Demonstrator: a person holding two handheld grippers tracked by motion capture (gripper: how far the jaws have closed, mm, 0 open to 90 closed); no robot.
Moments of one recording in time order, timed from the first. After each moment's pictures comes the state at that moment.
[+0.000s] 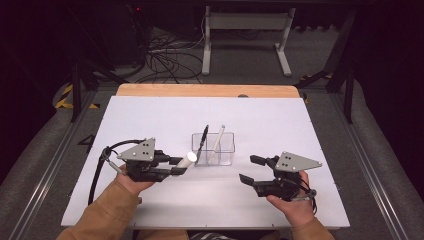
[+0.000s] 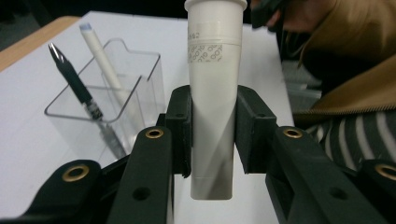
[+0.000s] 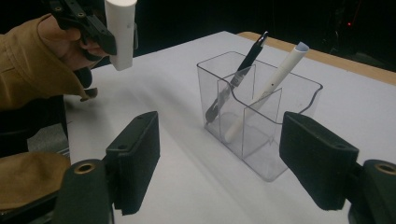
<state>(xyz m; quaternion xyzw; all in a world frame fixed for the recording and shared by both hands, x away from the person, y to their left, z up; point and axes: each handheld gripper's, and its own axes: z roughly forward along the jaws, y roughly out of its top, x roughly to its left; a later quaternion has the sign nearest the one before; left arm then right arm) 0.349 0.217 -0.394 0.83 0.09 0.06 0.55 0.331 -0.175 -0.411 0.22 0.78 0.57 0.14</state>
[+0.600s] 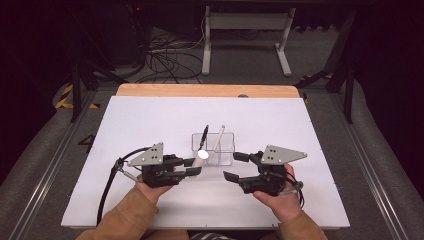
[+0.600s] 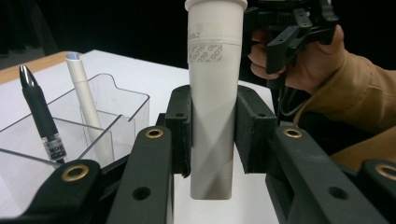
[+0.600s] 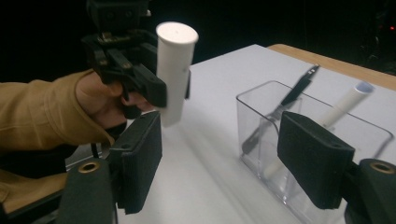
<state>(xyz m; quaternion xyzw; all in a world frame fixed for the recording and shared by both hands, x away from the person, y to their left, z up) 0.345 0.186 -0.424 0.76 0.13 0.05 0.63 0.336 -0.136 -0.391 0.19 0.78 0.59 0.09</state>
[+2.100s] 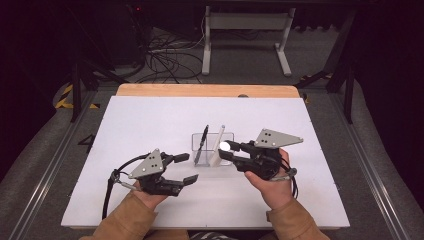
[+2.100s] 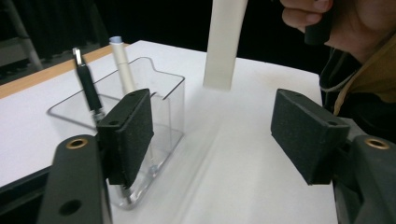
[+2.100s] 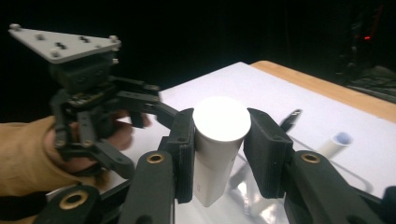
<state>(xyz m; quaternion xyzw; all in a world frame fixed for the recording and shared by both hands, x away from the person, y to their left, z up) 0.325 0.194 -0.426 0.77 0.18 0.15 0.59 0.349 -0.120 -0.356 0.22 0.77 0.59 0.12</state>
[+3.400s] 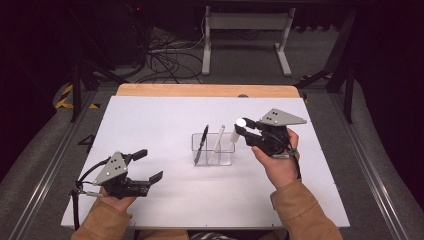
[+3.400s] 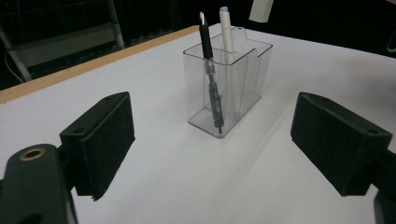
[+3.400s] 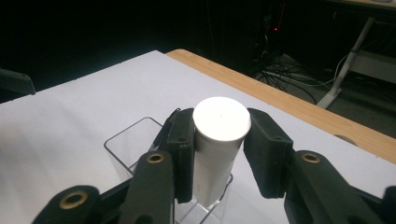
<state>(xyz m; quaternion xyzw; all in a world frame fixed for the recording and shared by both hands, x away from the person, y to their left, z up) 0.309 0.268 -0.433 0.75 0.27 0.24 0.55 0.394 -0.135 -0.345 0.30 0.77 0.52 0.23</state>
